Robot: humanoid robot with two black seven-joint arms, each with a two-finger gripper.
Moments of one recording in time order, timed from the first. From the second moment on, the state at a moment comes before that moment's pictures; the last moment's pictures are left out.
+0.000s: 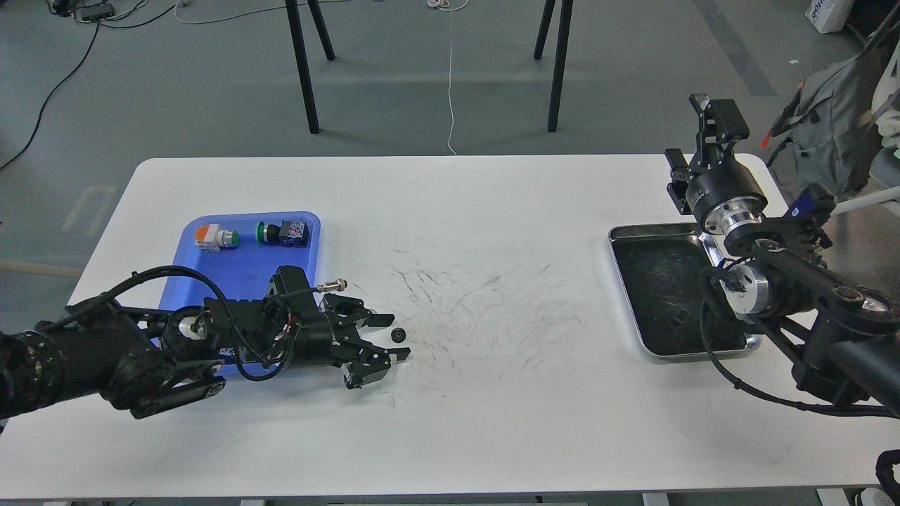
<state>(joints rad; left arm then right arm) -0.95 0.37 0.36 -0.90 1.73 0.36 -0.49 0.71 -0.42 0.58 0.91 -0.33 -0.18 0.41</state>
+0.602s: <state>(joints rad) -0.93 0.34 0.36 -0.86 1.74 0.37 -0.49 0.71 -0.42 0.58 0.91 -0.33 -0.19 0.41</state>
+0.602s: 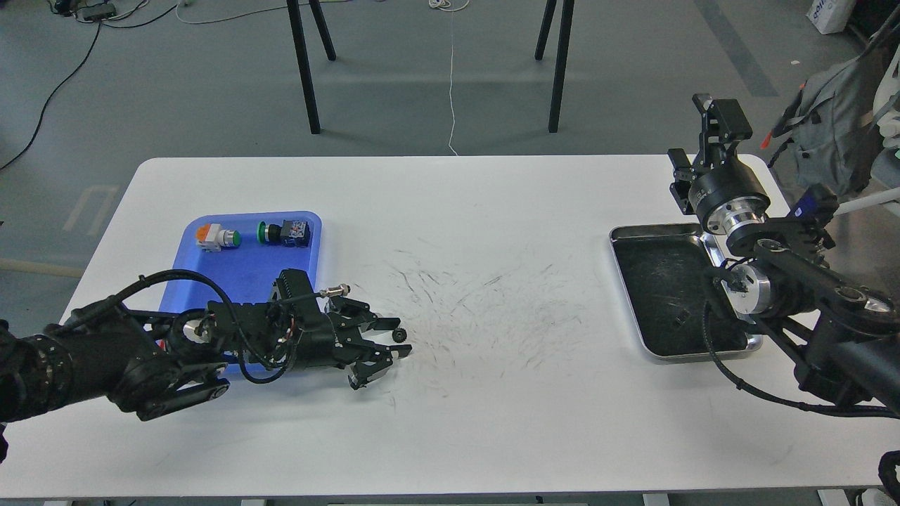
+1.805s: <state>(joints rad) -0.91 0.31 0.35 -0.81 1.74 0.37 -0.49 0.71 -0.43 0.58 0.91 -0.33 -0.19 0.41</state>
